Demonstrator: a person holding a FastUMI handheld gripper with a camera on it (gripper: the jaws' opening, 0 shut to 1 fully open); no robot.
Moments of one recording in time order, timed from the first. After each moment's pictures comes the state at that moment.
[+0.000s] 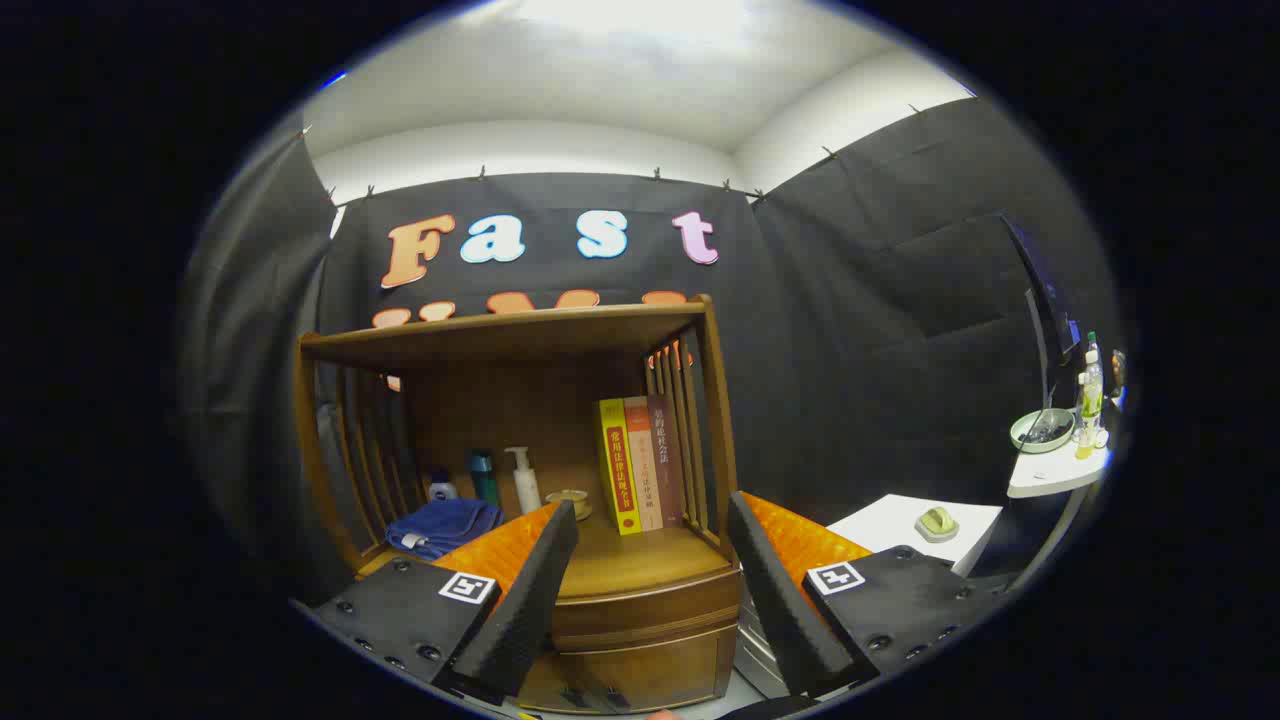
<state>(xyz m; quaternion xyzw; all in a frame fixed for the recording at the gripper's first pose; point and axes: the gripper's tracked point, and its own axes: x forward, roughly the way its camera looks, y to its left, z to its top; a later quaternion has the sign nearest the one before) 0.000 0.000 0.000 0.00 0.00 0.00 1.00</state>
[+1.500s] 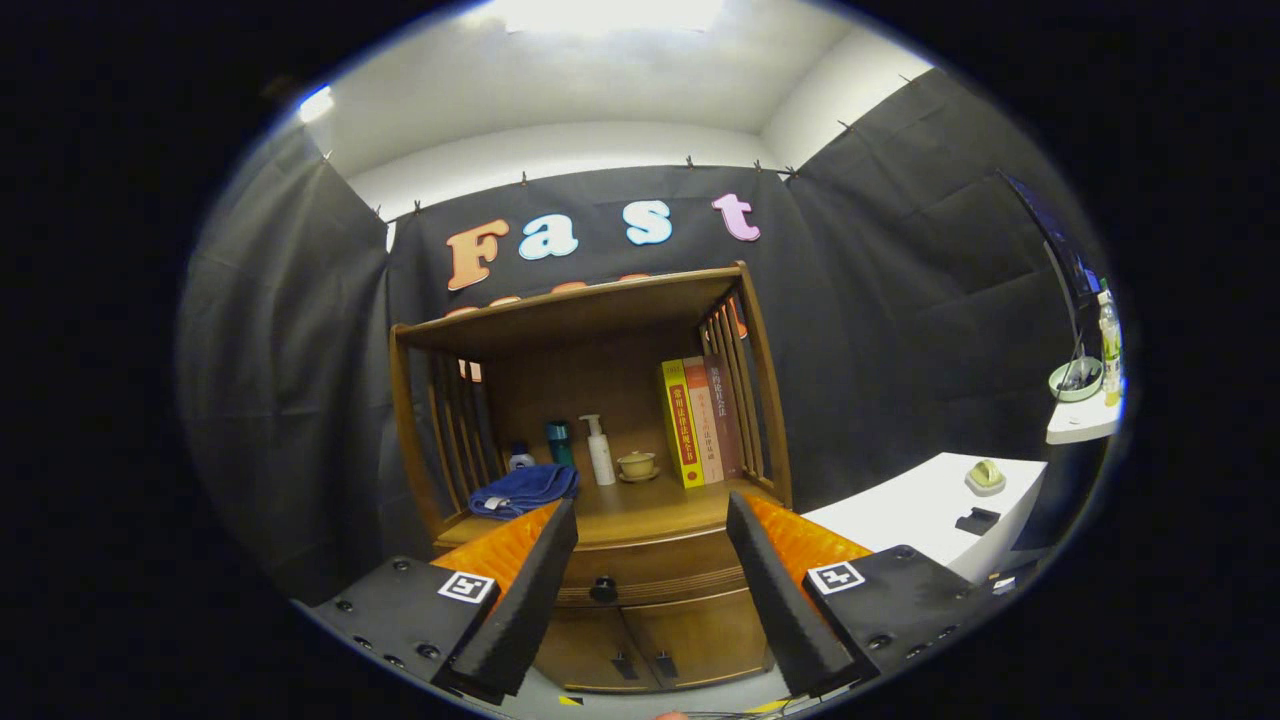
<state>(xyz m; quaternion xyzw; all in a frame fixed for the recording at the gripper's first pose) -0.077 0.028 -0.039 0.04 0.00 0.08 1.00</state>
